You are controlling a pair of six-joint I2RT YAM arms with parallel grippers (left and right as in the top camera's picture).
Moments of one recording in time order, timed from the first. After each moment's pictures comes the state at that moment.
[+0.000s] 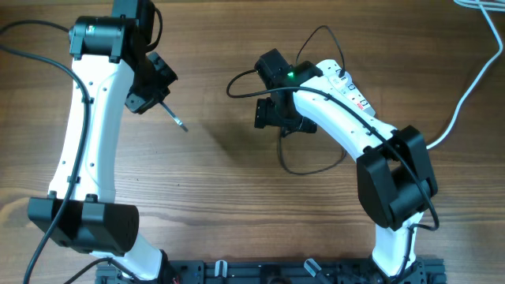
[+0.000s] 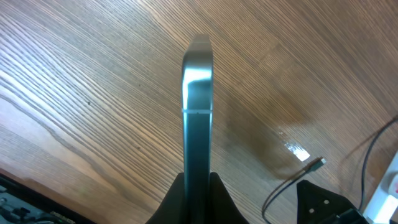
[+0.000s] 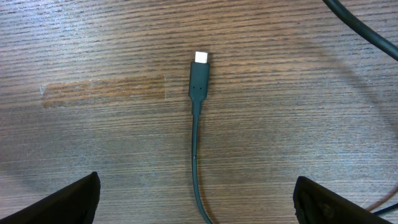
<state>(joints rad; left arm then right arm) -0.11 1.78 1.92 -1.55 -0.06 -0.82 0.56 2.04 1.60 -1.03 0.03 0.64</state>
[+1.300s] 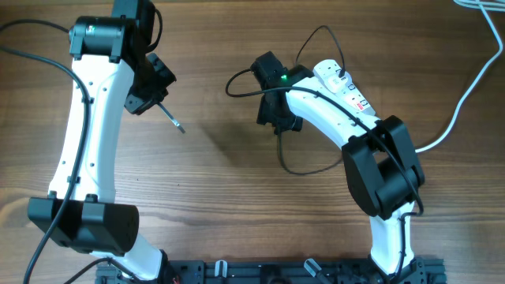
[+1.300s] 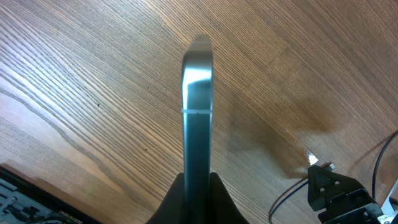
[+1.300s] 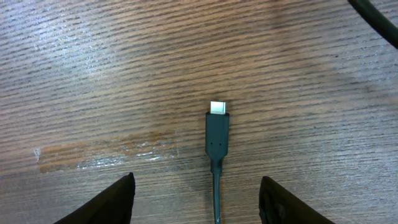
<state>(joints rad) -0.11 1.78 1.92 -1.56 -0.09 -0.82 0.56 2.13 1.60 -0.90 0.06 0.74</state>
